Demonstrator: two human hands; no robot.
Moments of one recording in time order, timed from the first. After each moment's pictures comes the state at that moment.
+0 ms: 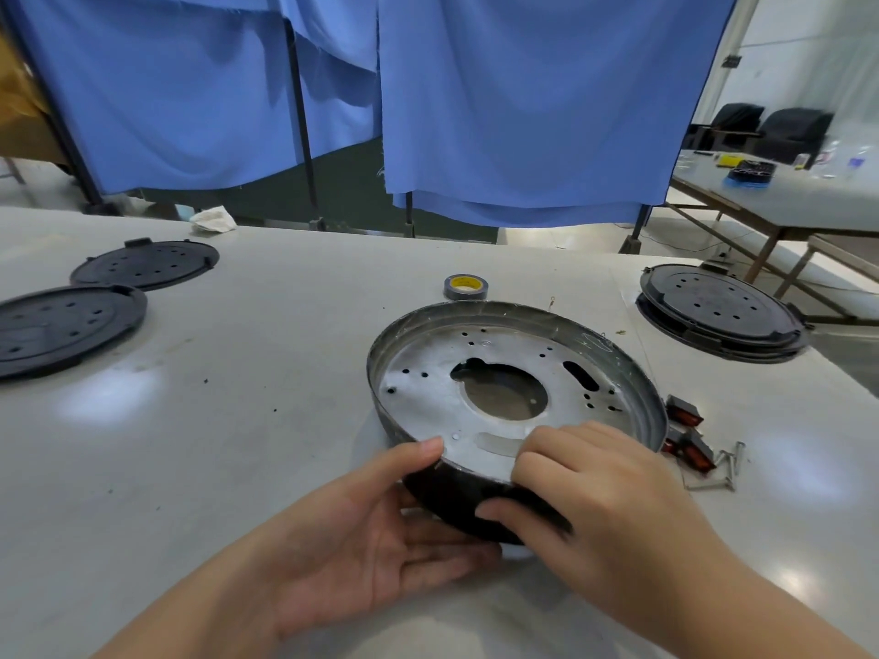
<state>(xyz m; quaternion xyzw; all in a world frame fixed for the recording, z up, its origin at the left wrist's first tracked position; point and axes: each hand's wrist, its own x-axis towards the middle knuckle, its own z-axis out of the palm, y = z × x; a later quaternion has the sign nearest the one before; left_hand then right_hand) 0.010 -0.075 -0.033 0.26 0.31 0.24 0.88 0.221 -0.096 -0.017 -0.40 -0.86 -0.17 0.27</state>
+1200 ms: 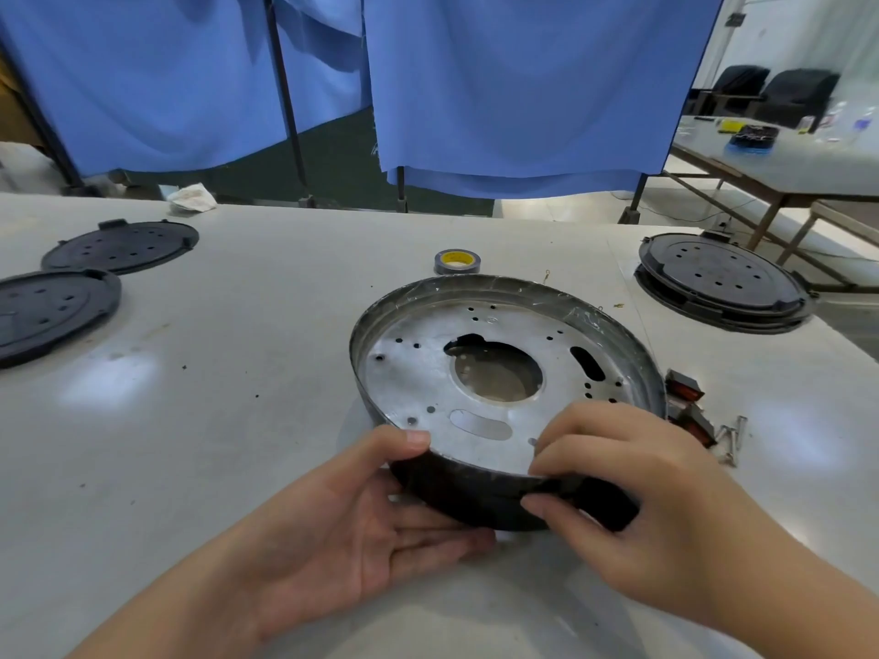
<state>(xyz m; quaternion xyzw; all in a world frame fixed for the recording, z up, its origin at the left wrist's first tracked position) 0.010 -0.072 -0.037 0.26 0.27 0.24 0.90 0.247 -0.105 -0.006 -0.43 -0.85 0.05 0.29</state>
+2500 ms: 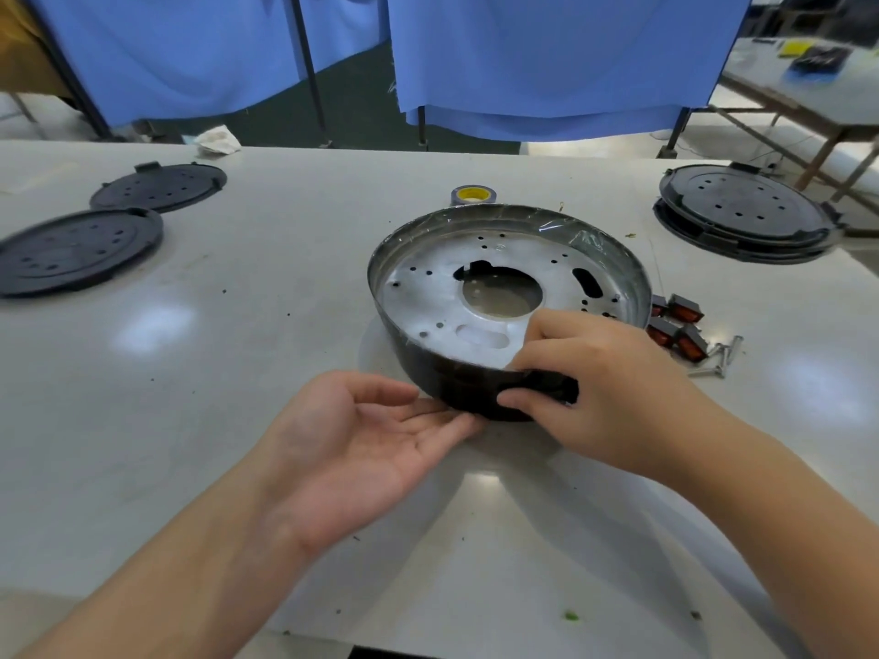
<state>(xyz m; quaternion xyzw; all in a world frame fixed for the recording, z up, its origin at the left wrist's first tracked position) 0.025 -0.122 -0.011 0.05 0.28 0.40 0.87 0.242 -0.101 -0.014 -0.42 -0.87 0.01 0.24</state>
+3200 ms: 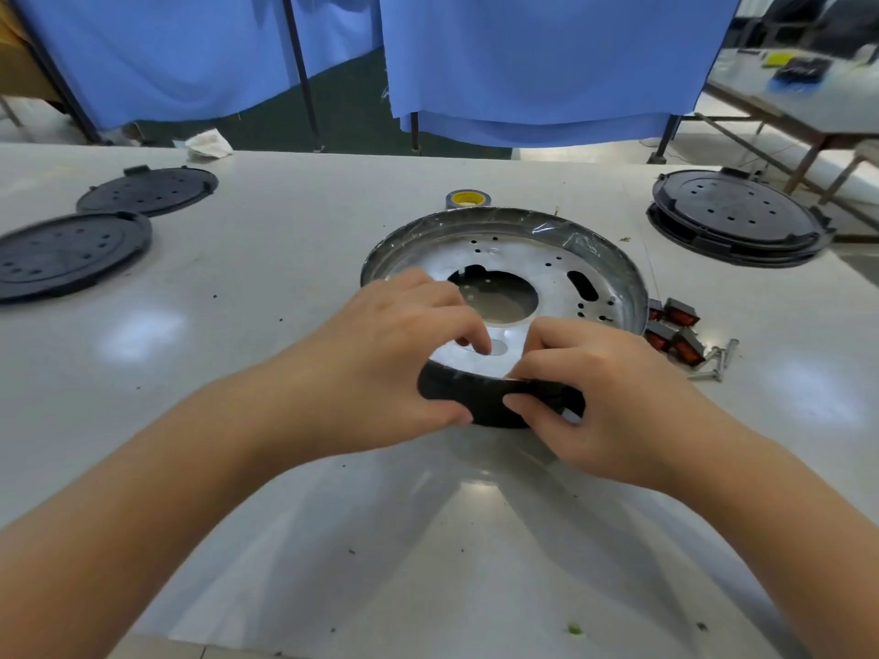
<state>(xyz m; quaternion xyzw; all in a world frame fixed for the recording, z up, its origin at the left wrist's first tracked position) 0.021 -0.082 0.014 0.92 0.36 0.17 0.05 0.241 -0.104 -0.012 -0.42 -0.88 0.03 0.22</state>
